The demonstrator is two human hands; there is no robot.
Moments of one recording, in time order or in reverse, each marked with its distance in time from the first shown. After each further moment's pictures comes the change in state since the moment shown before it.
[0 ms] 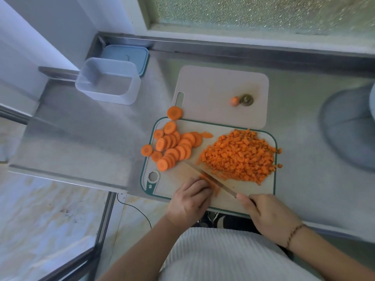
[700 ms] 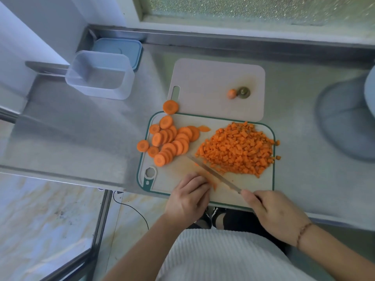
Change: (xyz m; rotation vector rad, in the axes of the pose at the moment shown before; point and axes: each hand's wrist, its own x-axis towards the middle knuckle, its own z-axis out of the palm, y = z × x) left_hand -0.003 0.007 -0.003 -0.006 0.028 -0.038; right_hand -0.013 -0.001 -0.001 0.019 0.028 0.044
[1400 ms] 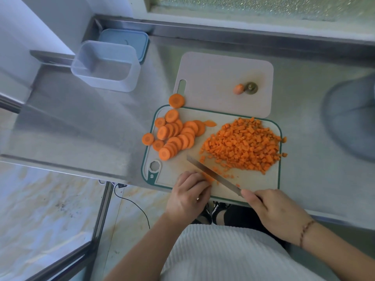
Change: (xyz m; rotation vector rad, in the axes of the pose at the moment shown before) left_hand -0.010 0.000 -0.001 -0.019 0.104 -0.092; right_hand -0.002 -0.009 0.006 0.000 -0.068 -0.010
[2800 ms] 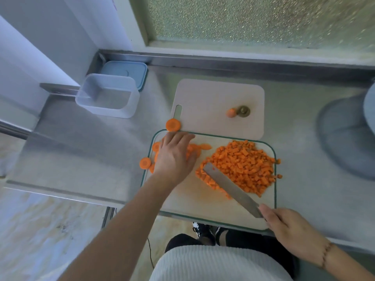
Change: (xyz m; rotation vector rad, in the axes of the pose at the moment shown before) left_hand 0.146 -0.037 -0.030 0.342 -0.176 -0.143; right_hand 0.002 0.035 -0.018 0.177 0.044 0.115
